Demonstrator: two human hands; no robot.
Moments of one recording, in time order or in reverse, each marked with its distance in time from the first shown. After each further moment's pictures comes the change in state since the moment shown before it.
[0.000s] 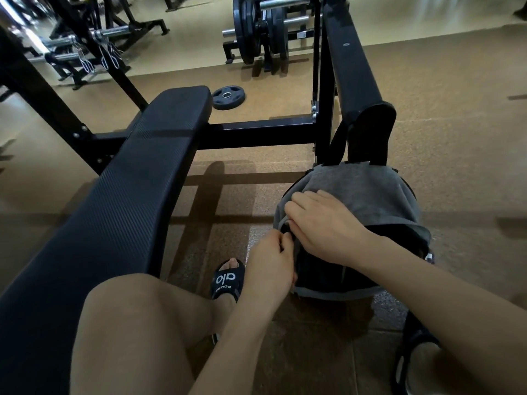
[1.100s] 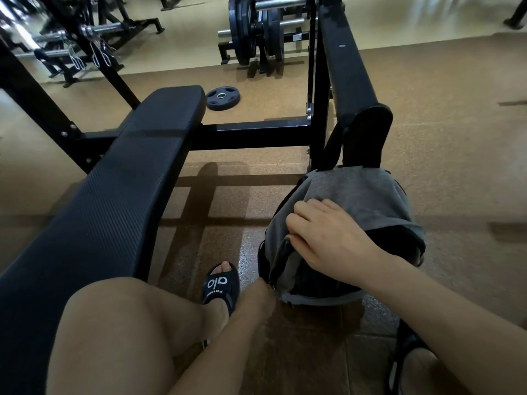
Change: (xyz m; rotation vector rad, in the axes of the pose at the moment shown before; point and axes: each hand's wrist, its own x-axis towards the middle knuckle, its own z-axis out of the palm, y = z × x) left_hand 0.057 -0.138 0.058 0.502 -0.235 -0.403; right_hand -0.019 0.000 -0.012 0.045 -0.001 0.011
